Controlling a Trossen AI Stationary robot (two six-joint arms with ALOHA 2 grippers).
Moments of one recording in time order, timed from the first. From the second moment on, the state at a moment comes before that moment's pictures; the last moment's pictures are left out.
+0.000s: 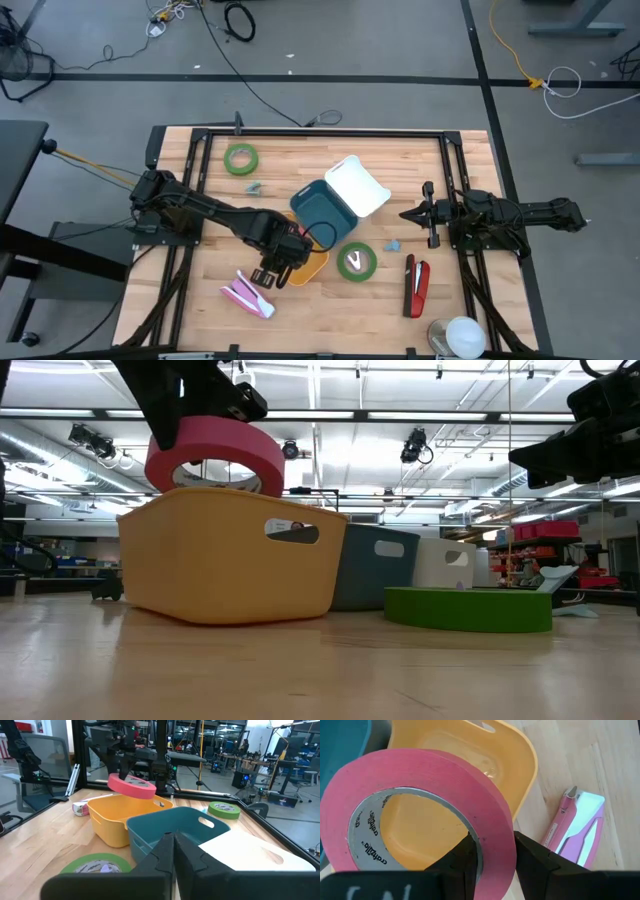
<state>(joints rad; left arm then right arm) -0.32 1.75 1.50 -1.12 0.04 0.06 0.03 0.07 0.02 0.01 0.00 -0.11</state>
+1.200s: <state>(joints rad) -0.28 1.87 1.50 -1.18 0.03 0.17 0.03 0.07 0.02 0.01 0.00 -0.11</state>
